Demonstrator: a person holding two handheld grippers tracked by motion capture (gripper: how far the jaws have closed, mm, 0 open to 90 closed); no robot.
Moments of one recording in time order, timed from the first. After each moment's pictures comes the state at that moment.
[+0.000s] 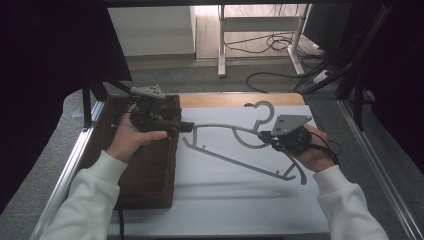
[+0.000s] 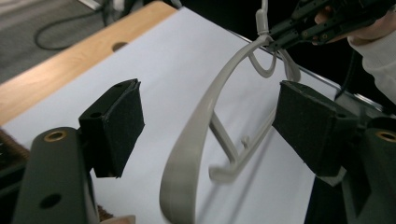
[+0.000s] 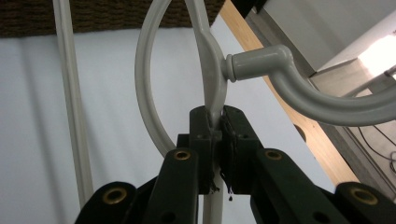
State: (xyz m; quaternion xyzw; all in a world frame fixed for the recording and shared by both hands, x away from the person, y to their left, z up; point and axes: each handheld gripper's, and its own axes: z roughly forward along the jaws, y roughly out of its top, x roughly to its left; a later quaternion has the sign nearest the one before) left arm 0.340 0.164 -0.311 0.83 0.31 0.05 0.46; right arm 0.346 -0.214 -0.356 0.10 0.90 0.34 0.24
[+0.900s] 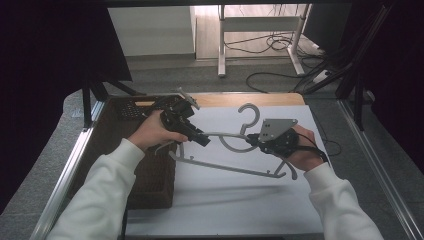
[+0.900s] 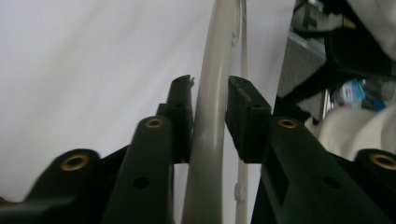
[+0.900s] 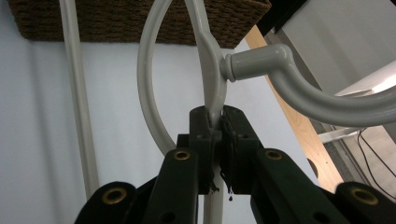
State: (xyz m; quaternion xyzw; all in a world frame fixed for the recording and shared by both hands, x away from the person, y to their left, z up) left arm 0.377 0.110 -0.336 0.92 0.21 -0.11 0.31; right arm 0.340 -0.187 -0.356 0.04 0.91 0.35 0.24
